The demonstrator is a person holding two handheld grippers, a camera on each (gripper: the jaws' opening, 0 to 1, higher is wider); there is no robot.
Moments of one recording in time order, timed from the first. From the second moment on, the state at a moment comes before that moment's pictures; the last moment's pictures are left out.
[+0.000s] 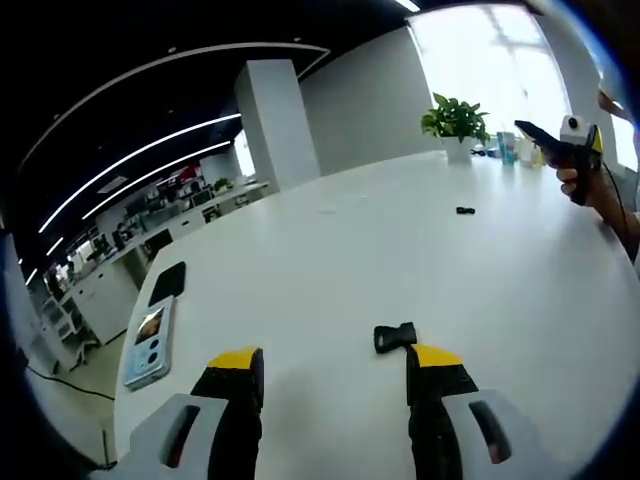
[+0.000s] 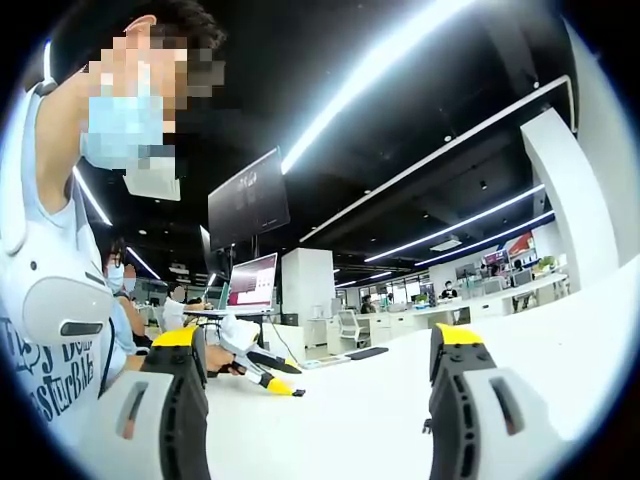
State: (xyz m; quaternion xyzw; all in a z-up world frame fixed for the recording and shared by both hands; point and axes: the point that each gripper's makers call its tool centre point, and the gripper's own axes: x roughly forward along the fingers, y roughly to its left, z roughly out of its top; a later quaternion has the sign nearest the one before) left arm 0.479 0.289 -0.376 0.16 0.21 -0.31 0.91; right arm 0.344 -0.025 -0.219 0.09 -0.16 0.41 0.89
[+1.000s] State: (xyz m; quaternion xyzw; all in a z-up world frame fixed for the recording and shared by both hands) left arm 0.480 0.271 -0.377 0.15 0.20 -0.32 0.92; right arm 0.343 -0.024 -0.218 0.08 -0.16 0.41 0.89
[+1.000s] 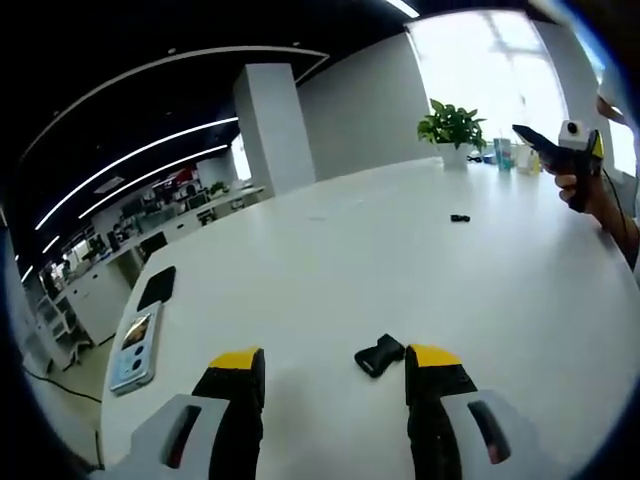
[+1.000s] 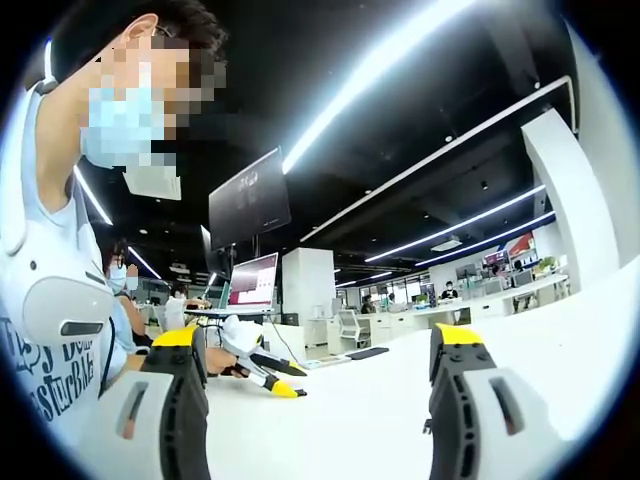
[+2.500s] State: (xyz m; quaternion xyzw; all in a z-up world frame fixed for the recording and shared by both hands) left arm 0.462 0.252 -0.386 0.15 0.20 -0.37 0.89; right arm 0.342 -0.020 -0.221 0.08 -0.16 0.42 0.89
